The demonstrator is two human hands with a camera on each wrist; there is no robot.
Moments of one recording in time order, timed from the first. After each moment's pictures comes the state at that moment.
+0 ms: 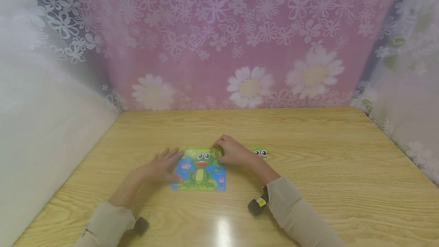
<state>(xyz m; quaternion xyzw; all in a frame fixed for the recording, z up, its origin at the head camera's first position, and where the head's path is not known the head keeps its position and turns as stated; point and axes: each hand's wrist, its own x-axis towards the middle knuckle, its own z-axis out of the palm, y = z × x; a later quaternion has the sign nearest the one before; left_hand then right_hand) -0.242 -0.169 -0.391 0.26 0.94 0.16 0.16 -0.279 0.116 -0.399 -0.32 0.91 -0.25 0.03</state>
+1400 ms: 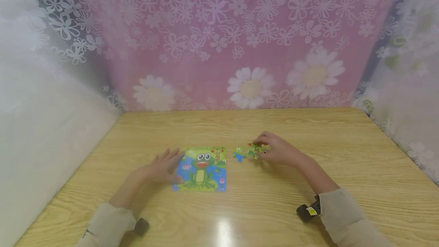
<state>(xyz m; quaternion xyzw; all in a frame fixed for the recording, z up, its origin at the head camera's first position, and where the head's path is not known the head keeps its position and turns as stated) -0.244 -0.170 -0.393 0.25 0.94 0.17 0.17 -0.258 0.233 -0.379 -0.31 0.90 -0.28 -0.03</state>
